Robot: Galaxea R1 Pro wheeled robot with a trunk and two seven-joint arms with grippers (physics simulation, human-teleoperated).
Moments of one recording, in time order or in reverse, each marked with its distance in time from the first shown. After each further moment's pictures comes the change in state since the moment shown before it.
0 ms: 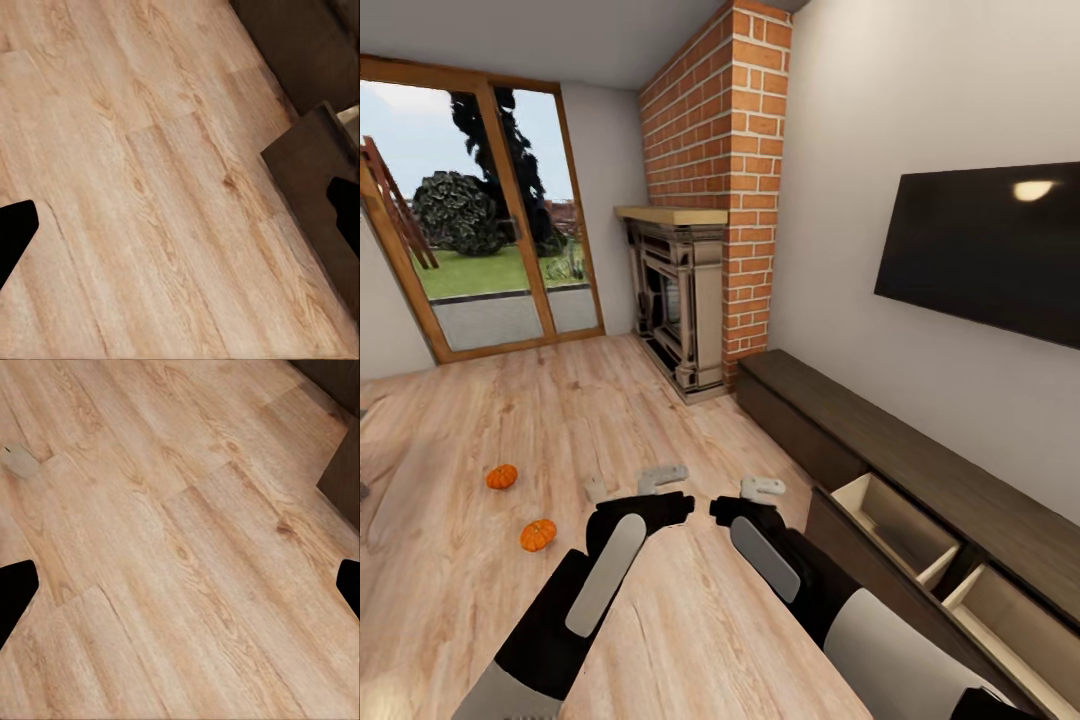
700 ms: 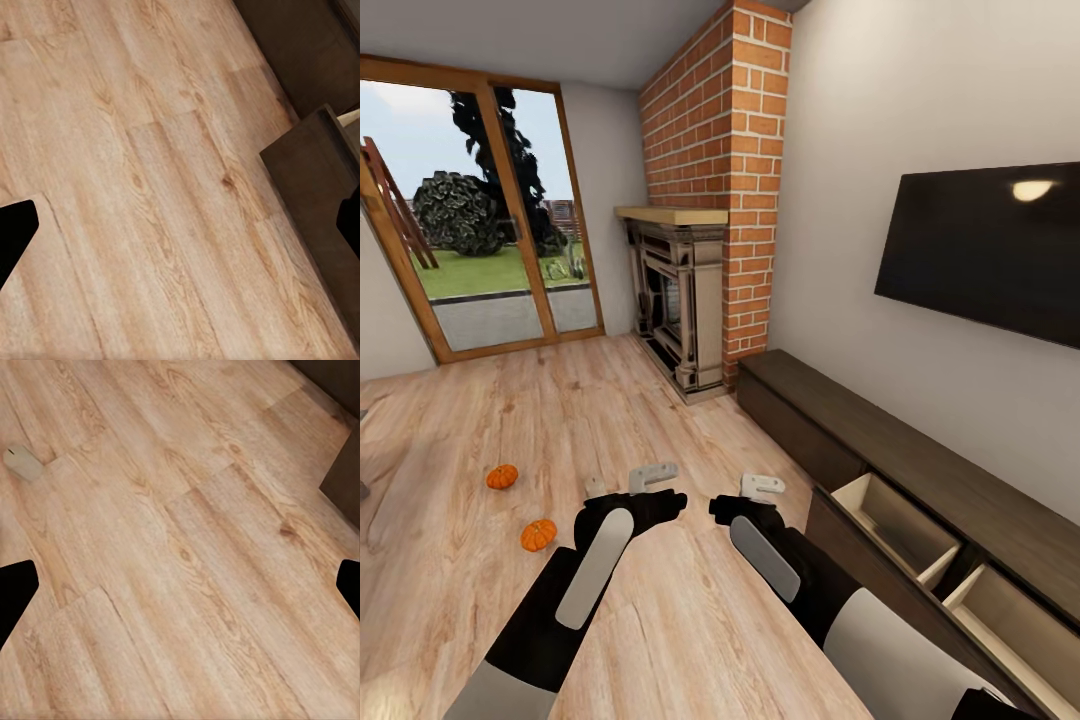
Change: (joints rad) left arm 0.000 0.007 0.065 0.003 0.001 0.027 -0.037; right arm 0.000 0.000 0.000 -0.009 0.000 0.000 0.001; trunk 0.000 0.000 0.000
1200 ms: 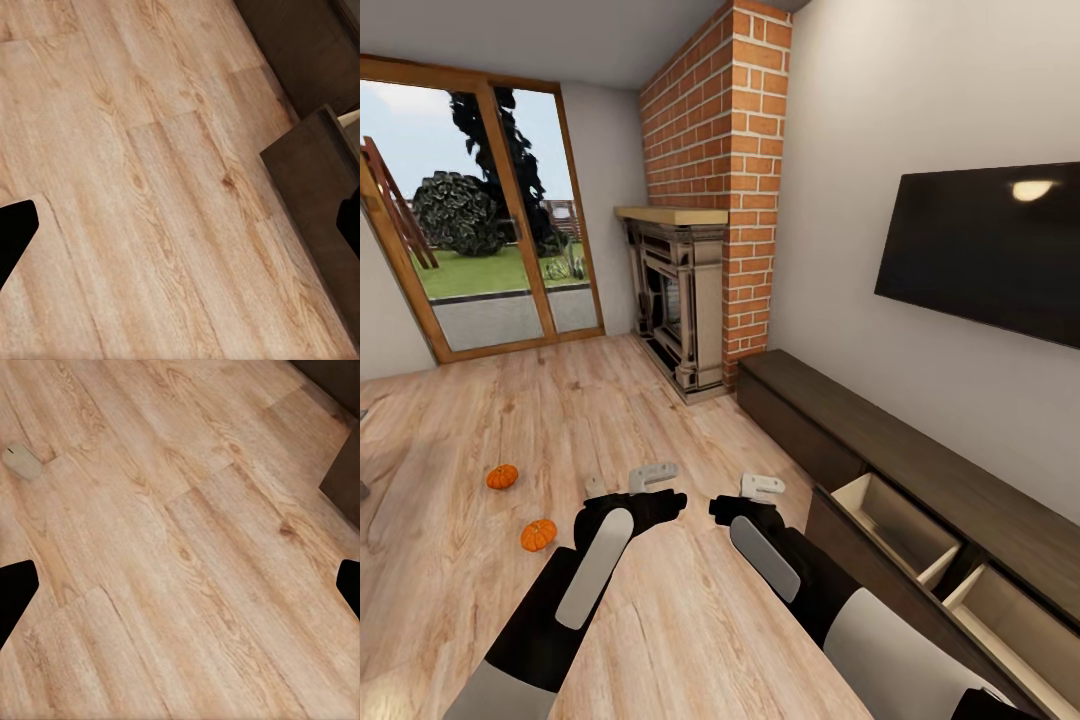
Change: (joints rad) left arm 0.000 0.000 0.000 -0.001 -0.001 0.000 0.000; right arm -0.001 0.000 0.000 0.001 0.000 0.002 -0.001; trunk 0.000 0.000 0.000
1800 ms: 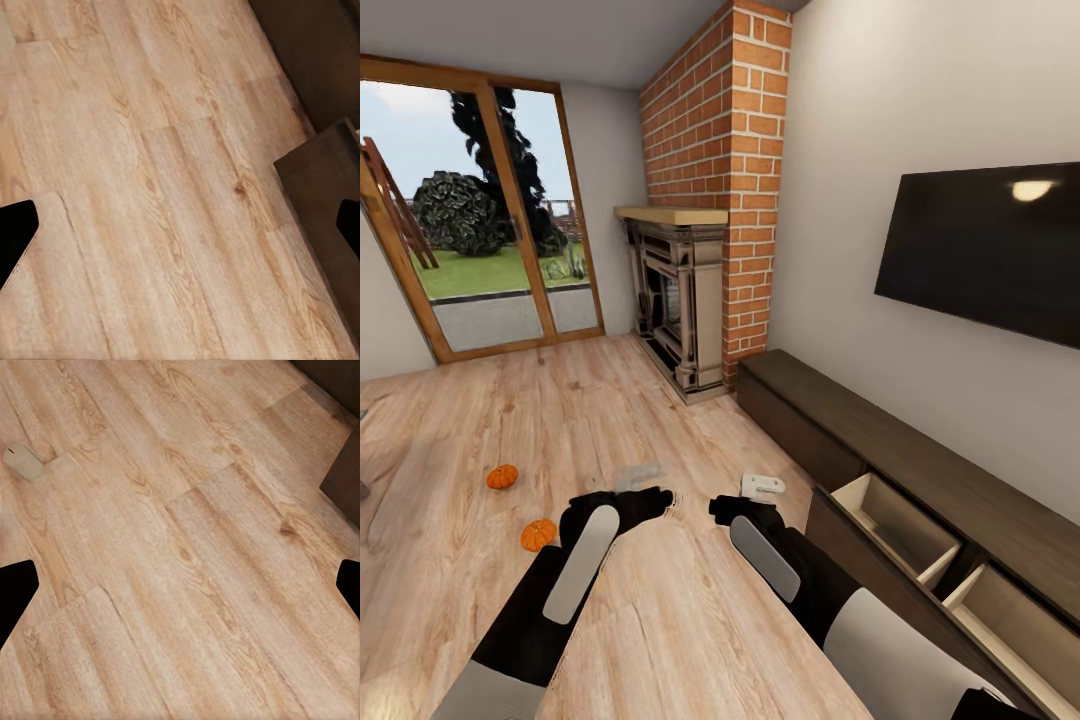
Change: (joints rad) left arm 0.000 0.026 0.048 0.001 0.001 0.000 -0.004; right arm 0.000 0.000 0.000 0.000 0.000 0.000 0.002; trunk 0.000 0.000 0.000
